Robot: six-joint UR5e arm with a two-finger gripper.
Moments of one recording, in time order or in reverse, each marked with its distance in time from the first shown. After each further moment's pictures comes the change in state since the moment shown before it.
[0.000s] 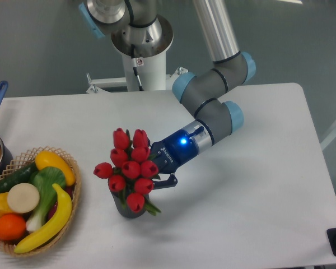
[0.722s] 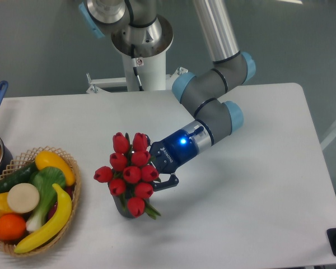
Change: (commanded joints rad) arm -0.002 -0.003 -0.008 -0.002 0.000 0.065
